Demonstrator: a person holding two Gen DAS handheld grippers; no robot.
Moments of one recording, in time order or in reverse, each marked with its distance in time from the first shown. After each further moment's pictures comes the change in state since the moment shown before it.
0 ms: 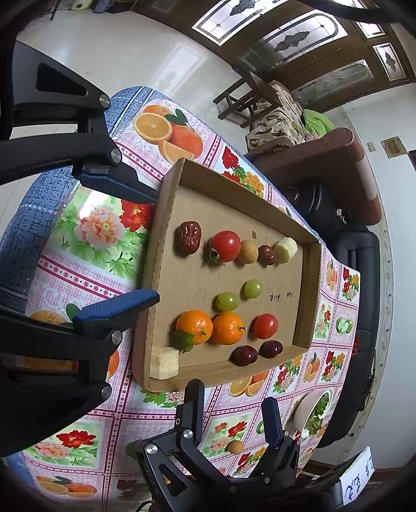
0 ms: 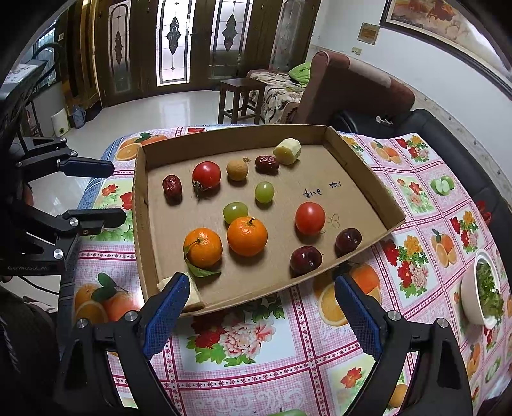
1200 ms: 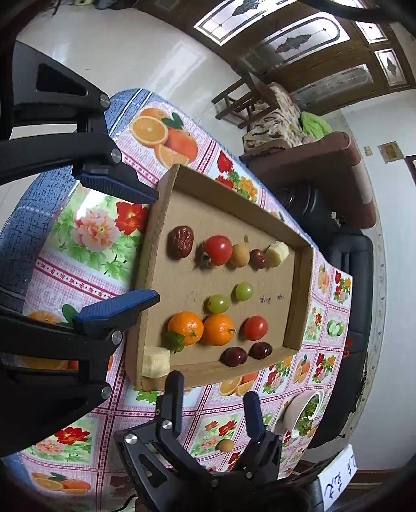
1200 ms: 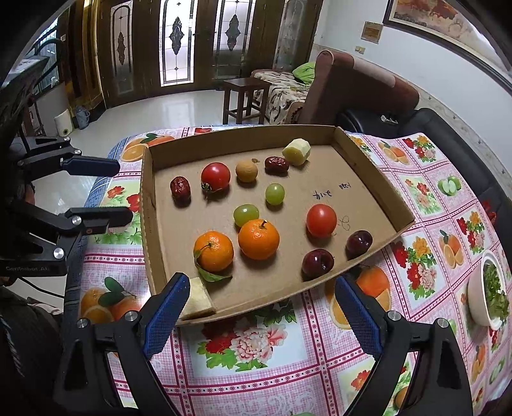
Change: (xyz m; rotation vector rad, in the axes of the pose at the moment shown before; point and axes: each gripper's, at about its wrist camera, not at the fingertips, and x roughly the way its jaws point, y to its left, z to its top) left arm -0.008 0.008 0.002 -0.018 -0.034 0.001; right arm 0.003 0.007 0.003 0.007 0.002 0.039
